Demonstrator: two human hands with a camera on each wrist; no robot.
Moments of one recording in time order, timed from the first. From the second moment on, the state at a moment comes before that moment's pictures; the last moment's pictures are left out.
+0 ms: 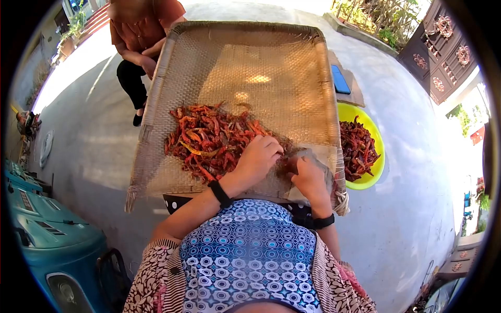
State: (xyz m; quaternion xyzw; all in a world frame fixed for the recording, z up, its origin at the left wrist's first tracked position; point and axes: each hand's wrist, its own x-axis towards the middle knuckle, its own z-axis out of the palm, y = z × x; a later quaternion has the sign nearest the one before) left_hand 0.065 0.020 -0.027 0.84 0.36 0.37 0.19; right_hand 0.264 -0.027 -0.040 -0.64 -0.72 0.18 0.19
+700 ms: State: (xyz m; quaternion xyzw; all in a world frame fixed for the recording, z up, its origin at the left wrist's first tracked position) left_hand 0.038 0.017 -0.020 0.51 0.40 0.45 0.62; right_hand 0.295 -0.005 -0.002 -0.50 -0.27 0.47 0.67
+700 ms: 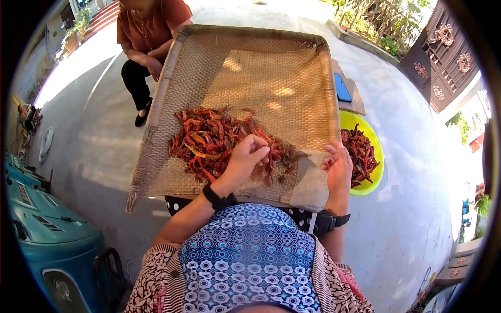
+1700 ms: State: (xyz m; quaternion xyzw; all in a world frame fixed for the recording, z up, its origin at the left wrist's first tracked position) left_hand 0.037 0.008 -0.053 0.84 0.39 0.16 0.34; right_hand 0.244 -0.008 -0.043 -0.68 -0.69 0.14 0.20
